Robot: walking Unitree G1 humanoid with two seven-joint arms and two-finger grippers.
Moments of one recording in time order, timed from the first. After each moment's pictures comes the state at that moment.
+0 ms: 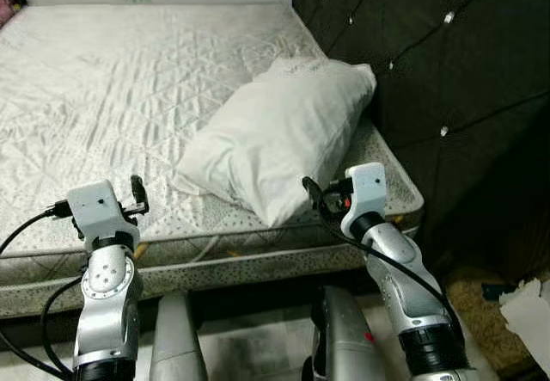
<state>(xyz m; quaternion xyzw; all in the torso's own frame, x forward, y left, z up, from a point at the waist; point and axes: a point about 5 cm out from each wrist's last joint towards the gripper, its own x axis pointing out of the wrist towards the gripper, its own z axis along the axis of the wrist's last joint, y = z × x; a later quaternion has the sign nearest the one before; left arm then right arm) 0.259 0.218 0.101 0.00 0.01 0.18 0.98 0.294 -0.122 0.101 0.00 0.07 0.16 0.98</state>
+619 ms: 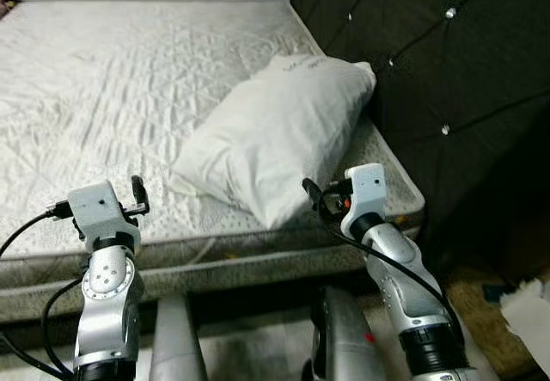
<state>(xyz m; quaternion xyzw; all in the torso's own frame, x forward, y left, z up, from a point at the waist) 0.260 0.218 0.101 0.00 0.01 0.18 0.98 0.295 -0.123 0.100 -0.01 0.07 0.16 0.98</state>
